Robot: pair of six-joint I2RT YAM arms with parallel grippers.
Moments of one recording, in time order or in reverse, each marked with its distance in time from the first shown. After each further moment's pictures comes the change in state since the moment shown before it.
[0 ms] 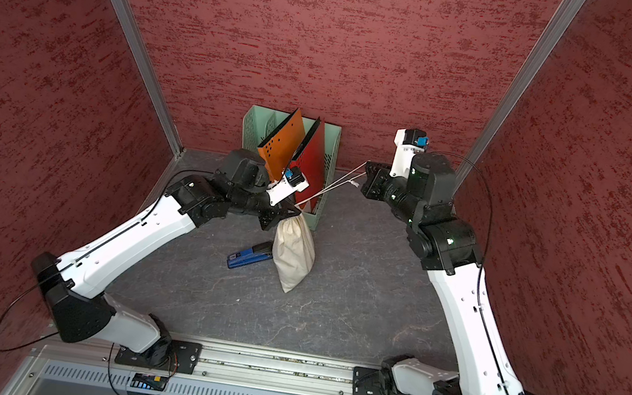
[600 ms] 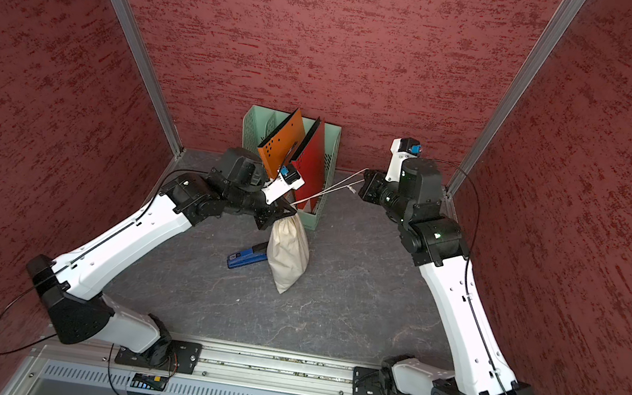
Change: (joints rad) left arm 0.014 -0.006 0.023 -0.053 -0.003 -0.046; right arm -0.019 0.009 -0.124 0.054 0.009 0.049
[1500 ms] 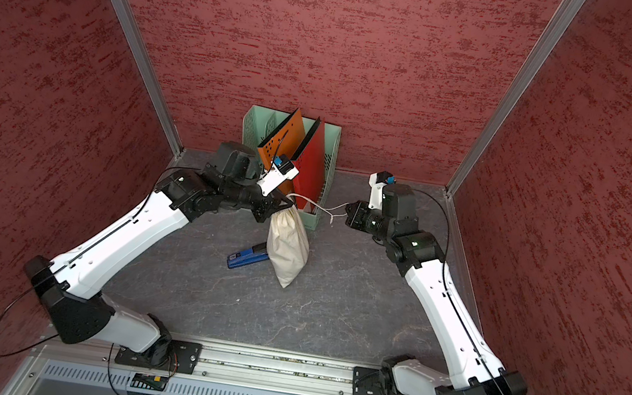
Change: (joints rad) left arm 0.042 0.000 0.011 0.024 -0.001 -0.066; right arm -0.001 -0.048 -0.341 0.097 -0.203 0.066
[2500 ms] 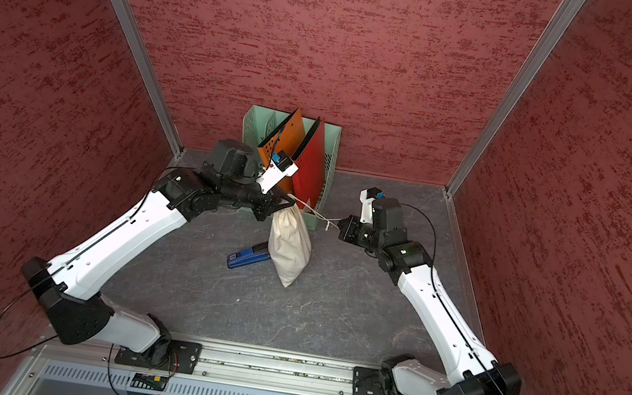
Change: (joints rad) left arm 0.002 -0.006 0.010 0.019 0.050 -0.042; right arm 0.040 -0.008 -0.165 0.083 -0.027 0.043
